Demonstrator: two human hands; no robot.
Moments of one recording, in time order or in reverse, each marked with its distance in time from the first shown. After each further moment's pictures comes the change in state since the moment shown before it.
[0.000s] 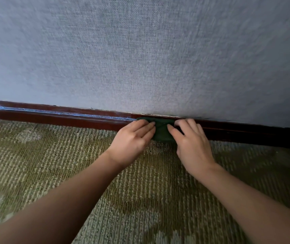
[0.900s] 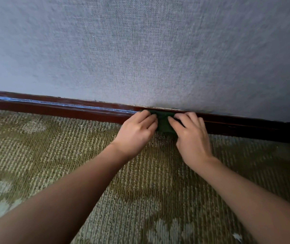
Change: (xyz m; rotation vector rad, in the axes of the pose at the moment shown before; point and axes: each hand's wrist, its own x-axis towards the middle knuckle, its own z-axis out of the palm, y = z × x) left_hand 0.006 0.008 -0.005 0.004 -0.031 -0.045; right_hand -0.001 -0.005 0.000 0.034 0.004 0.060
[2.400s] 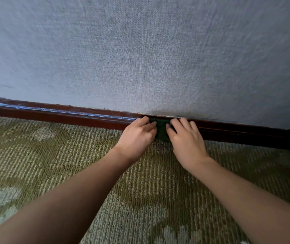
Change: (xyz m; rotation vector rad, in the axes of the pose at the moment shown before) left_hand -0.003 -0.012 -0.011 0.017 -0.110 -0.057; right_hand 0.016 -0.023 -0.005 -0.188 -0.135 -0.094
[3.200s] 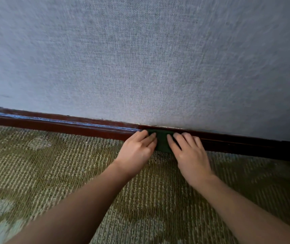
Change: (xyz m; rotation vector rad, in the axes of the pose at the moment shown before) left_hand -0.004 0.006 0.009 -0.022 0.044 -0.011; right_hand -0.016 0.013 0.010 -0.051 0.068 -0.049
